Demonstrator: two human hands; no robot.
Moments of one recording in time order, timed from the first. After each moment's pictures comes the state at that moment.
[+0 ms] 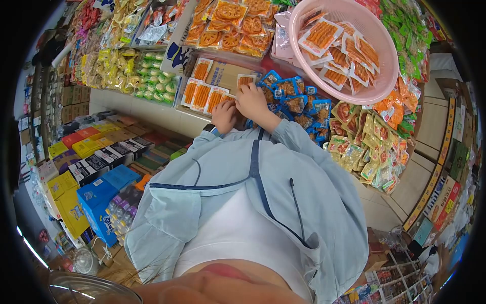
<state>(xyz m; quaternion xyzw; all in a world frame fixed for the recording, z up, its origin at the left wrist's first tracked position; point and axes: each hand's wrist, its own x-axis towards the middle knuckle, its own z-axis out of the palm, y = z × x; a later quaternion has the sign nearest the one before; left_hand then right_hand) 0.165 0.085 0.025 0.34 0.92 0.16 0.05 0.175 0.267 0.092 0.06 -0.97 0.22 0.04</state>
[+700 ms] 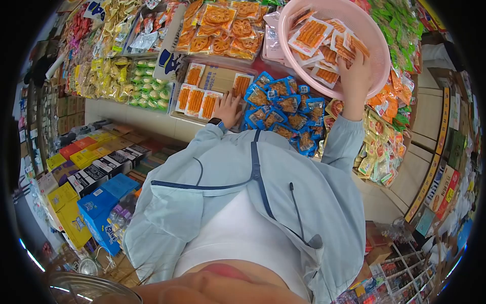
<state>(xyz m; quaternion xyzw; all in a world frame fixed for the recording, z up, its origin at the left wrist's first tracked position) 0.143 0.121 0.023 0.38 0.91 0.08 0.14 0.211 0.537 0.195 -0.30 -0.92 0.05 0.26</state>
